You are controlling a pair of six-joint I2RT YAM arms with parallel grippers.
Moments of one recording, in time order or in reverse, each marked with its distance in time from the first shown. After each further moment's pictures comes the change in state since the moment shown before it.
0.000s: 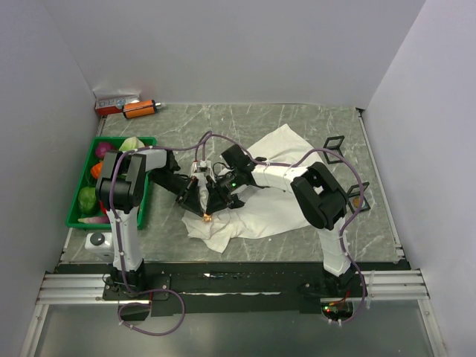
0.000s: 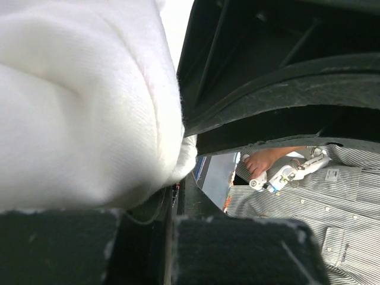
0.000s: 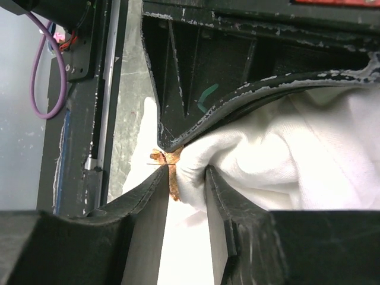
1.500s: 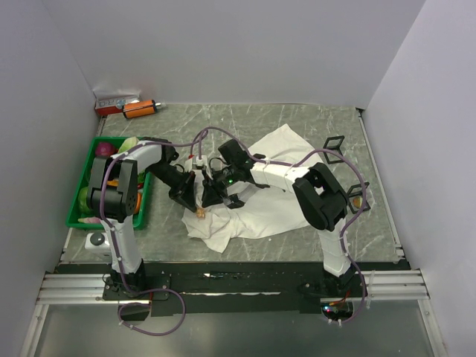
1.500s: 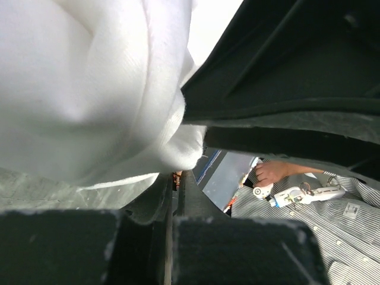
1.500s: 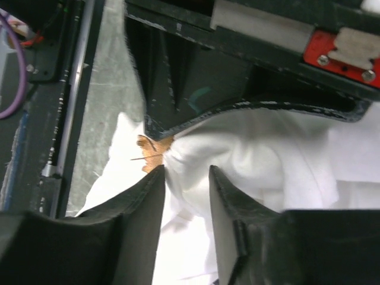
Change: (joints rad) left arm 0.000 -0.134 0.040 0.040 -0.257 -0.291; right arm 0.018 -0.013 0.053 0.023 0.071 -0.120
